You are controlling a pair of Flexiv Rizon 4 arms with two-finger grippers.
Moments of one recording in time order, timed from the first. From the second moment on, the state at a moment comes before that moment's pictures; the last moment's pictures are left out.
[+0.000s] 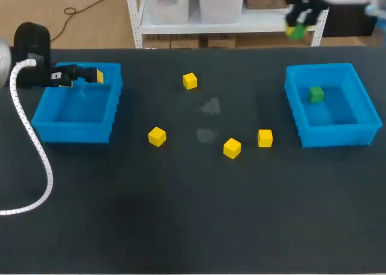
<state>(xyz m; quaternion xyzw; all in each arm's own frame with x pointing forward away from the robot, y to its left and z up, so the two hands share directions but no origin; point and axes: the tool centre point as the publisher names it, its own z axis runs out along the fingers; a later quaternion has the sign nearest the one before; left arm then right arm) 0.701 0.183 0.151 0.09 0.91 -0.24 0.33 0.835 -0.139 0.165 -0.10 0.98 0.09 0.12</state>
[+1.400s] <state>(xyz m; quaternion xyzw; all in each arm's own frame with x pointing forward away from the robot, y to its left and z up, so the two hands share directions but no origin) 0.701 0.182 0.151 0.09 0.91 -0.24 0.33 0.731 -0.193 0.101 0.10 0.98 0.08 0.18</state>
